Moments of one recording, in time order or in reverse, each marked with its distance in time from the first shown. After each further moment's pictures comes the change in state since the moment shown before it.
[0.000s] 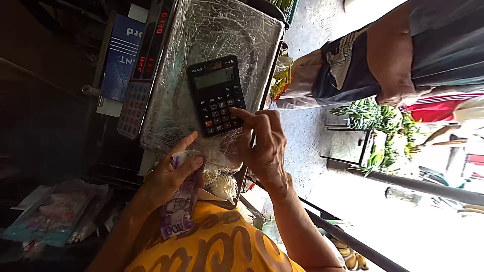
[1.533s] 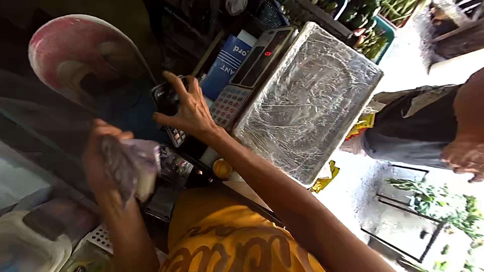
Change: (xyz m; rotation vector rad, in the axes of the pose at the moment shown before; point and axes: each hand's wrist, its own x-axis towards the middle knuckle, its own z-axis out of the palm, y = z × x) left_hand -0.173 -0.013 -0.172 -0.436 0.708 0.786; right_hand 0.101 -0.245 0.168 0.520 -0.462 -0.133
